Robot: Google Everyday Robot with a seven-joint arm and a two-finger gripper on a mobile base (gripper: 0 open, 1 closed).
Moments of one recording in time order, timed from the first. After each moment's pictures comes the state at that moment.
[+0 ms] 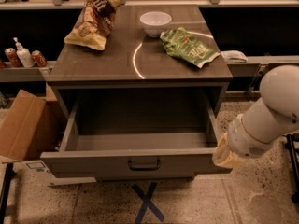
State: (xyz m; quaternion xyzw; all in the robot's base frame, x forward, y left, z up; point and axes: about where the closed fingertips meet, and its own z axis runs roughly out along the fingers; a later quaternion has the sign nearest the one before) arm 0.401 -0.203 0.727 -0.67 0.73 0.11 0.11
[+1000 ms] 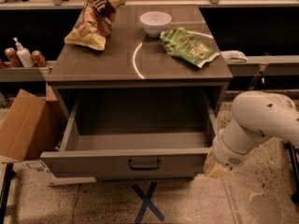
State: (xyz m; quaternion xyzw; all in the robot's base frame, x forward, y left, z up) arm 0.412 -0.195 0.645 -0.65 0.75 0.11 0.07
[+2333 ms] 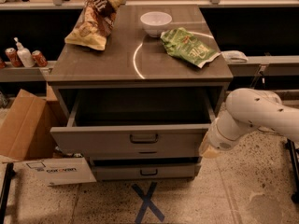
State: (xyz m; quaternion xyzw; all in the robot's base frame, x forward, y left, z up) arm 0.493 -0.201 0.610 -0.63 0.76 0.08 0.12
